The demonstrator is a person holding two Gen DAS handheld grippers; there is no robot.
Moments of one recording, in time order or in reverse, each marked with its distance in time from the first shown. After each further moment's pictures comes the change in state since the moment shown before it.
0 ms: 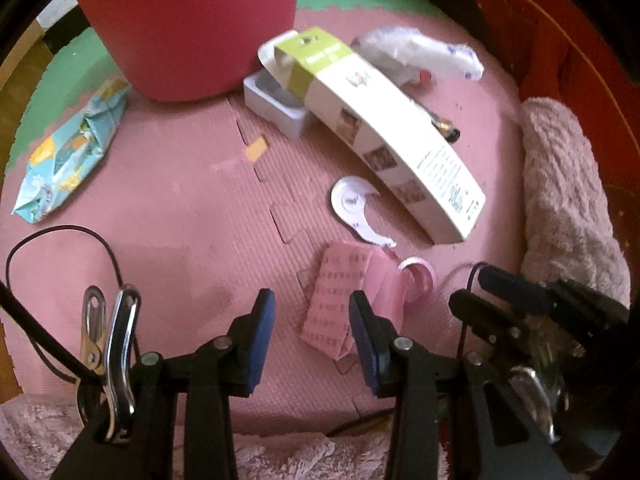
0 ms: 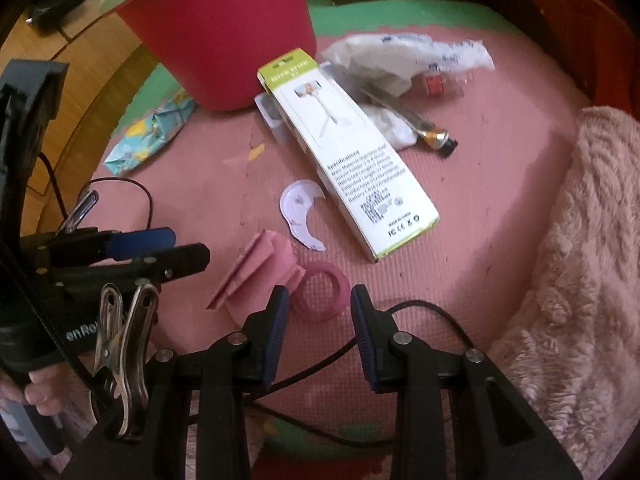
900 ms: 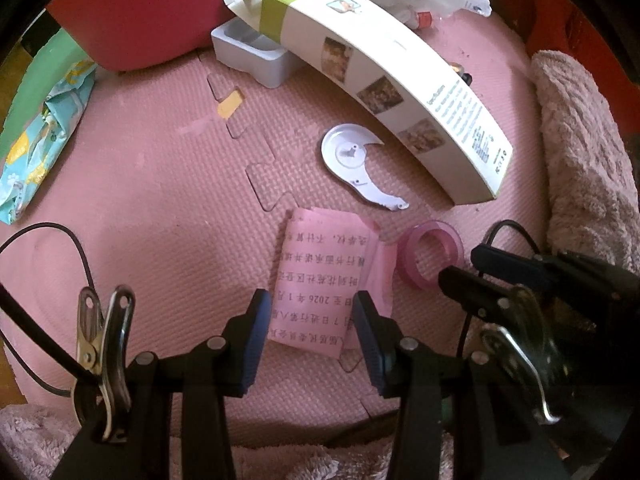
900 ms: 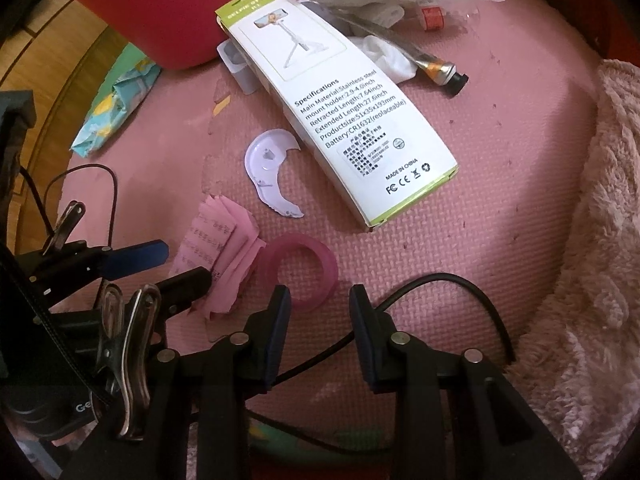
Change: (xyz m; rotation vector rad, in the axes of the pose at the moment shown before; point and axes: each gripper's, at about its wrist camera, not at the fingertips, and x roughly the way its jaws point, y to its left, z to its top) left arm 0.055 -0.021 0.002 0.055 0.092 0.027; right arm 0.059 -0.004 0.006 0.053 0.151 -0.018
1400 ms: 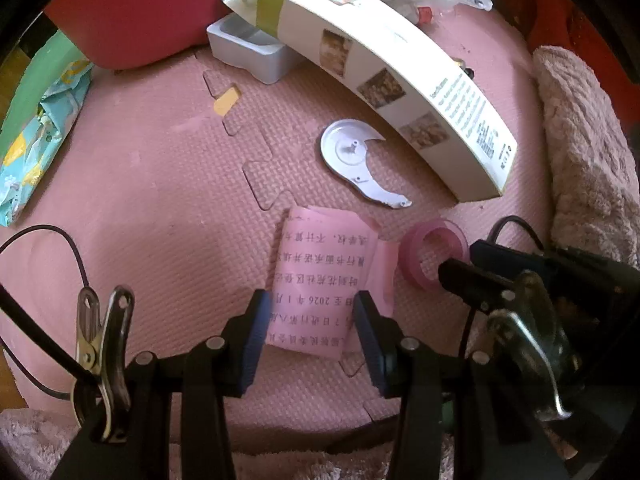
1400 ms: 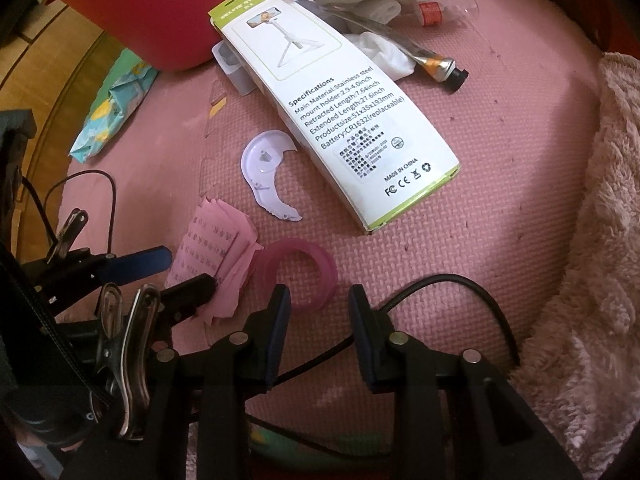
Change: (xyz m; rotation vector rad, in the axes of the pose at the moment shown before) left arm 0.004 -0.004 0.004 0.005 -0.001 0.000; right arm 0.003 -0.005 0.000 0.017 -0.001 0.020
